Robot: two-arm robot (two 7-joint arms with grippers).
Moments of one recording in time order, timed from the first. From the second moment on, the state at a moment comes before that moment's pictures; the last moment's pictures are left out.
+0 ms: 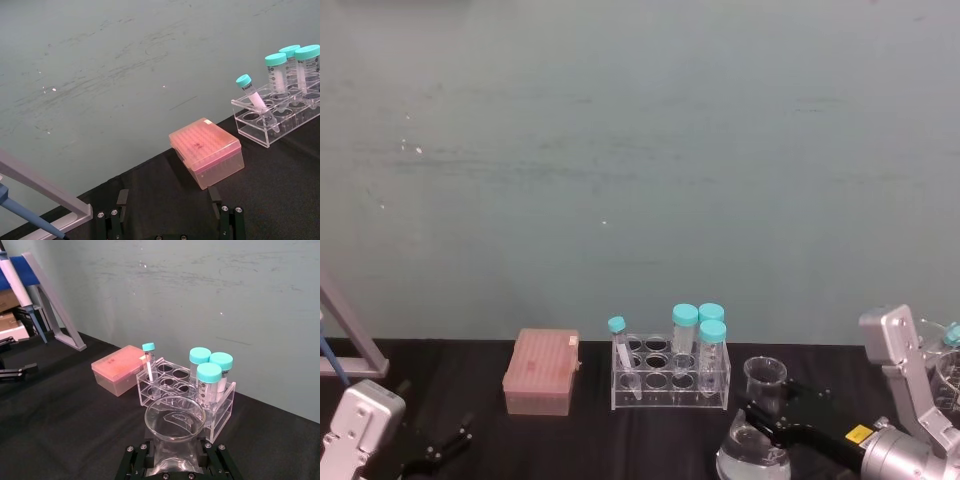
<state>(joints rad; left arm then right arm) -0.20 0.60 0.45 -1.41 -0.25 -0.12 0.03 0.32 0.48 -0.35 -1.43 0.47 0.19 0.41</state>
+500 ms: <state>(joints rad) -0.20 0.60 0.45 -1.41 -0.25 -0.12 0.03 0.33 0.47 -0.36 -1.41 0.46 0.20 0.42</state>
